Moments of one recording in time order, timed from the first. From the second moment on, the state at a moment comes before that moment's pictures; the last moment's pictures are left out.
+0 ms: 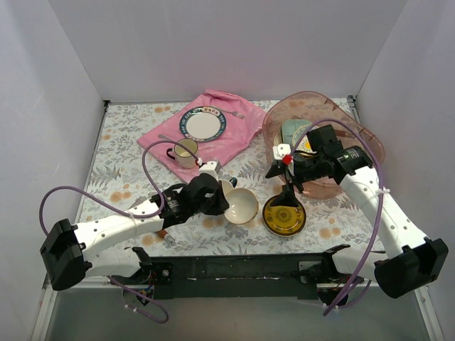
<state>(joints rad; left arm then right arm) -0.98 1.16 0.79 -0.33 -0.16 -0.79 0.41 1.18 1.20 -1.07 -1.01 -0.99</state>
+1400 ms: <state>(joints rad) -1.21 1.42 1.16 -0.53 -0.66 -1.09 0.51 1.27 1.11 -0.64 -0.44 -0.34</state>
